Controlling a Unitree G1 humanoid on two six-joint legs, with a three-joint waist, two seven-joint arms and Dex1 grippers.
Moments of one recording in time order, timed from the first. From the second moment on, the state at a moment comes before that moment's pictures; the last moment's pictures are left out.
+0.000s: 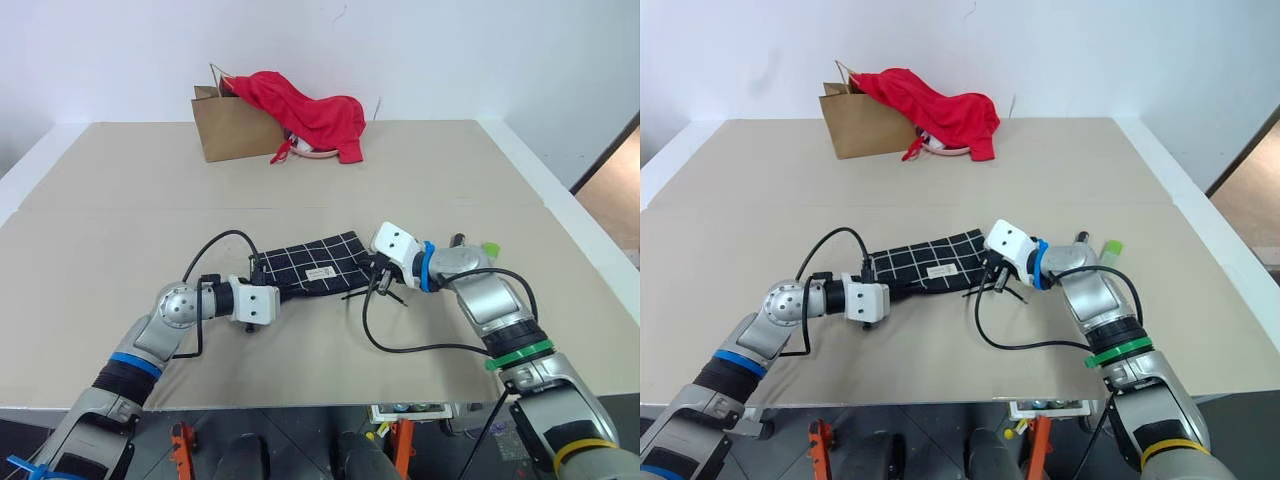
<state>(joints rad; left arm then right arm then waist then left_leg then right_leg) -0.47 0.53 -0.27 0.32 0.16 -0.52 -0.85 -0.68 -0.53 0.26 0.30 -0.01 0.34 0.88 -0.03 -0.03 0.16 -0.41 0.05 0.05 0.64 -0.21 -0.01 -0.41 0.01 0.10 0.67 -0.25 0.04</state>
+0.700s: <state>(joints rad) -0.43 0.38 -0.17 0.10 -0.11 -0.02 -0.80 -0.61 -0.67 -0.15 0.01 0.44 0.83 0.84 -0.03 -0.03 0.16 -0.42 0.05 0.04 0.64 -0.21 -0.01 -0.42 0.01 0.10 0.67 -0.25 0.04</state>
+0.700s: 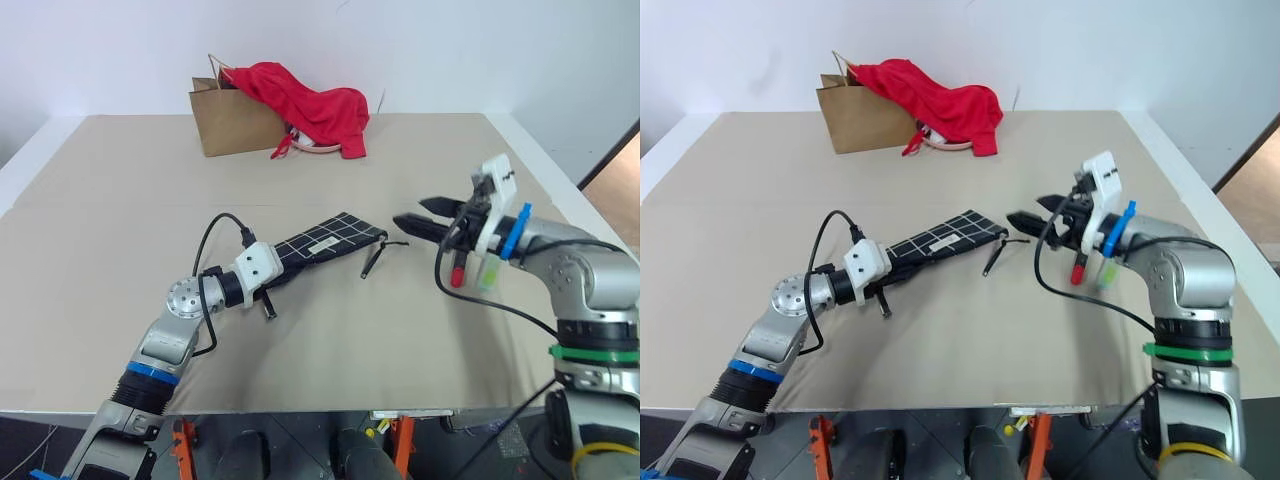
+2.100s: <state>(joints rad) -0.41 0.36 -0.16 0.07 -0.14 0.02 -0.78 -0.68 -0.56 0.05 0.24 0.26 0.61 0.84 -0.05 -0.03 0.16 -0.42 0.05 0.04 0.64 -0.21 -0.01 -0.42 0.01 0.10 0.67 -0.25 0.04</state>
